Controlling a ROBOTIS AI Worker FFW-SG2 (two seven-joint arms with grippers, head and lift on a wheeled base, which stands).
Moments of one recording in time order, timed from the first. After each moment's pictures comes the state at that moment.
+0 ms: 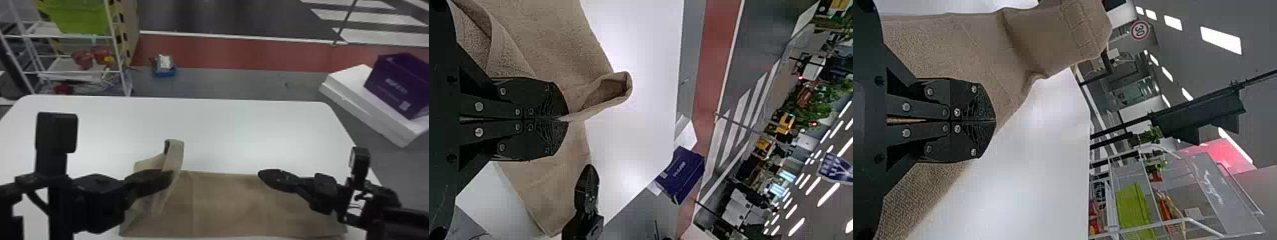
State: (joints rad) left arm 0.22 0.00 0.00 -2.66 0.06 1.57 -0.62; right arm 0.09 -0.18 -0.30 -1.58 -0.10 0.33 1.36
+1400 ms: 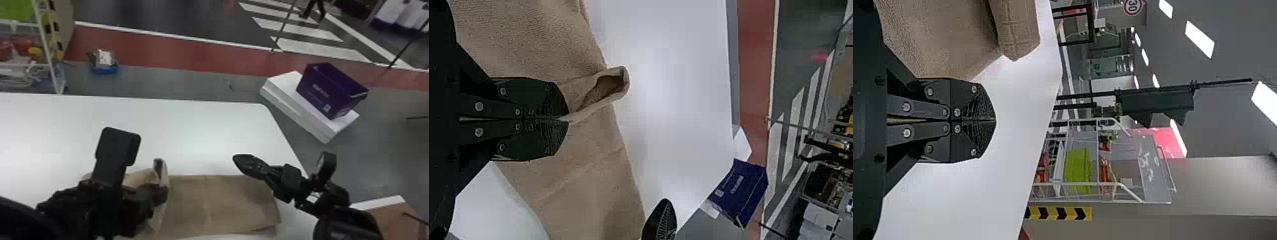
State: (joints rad) left arm 0.10 0.00 -0.40 -2.36 0.20 1.44 -0.06; right arm 0.06 -0.22 -0.43 -1.39 -0.18 -0.09 1.36
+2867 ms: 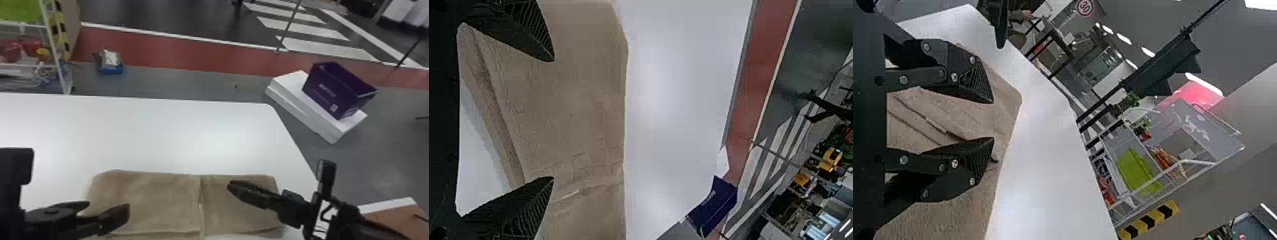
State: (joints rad) left arm 0.28 0.00 0.00 -2.46 0.25 1.45 -0.35; right arm 0.23 -0.10 -0.49 -1.90 -0.20 0.87 1.34
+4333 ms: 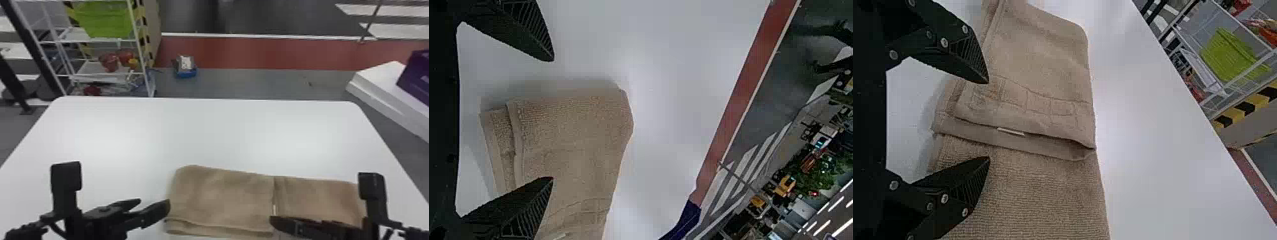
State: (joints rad) left arm 0.39 0.00 0.23 -2.37 0.29 1.25 -0.50; right arm 0.32 0.00 -0.25 -2.31 -0.17 1.45 0.67
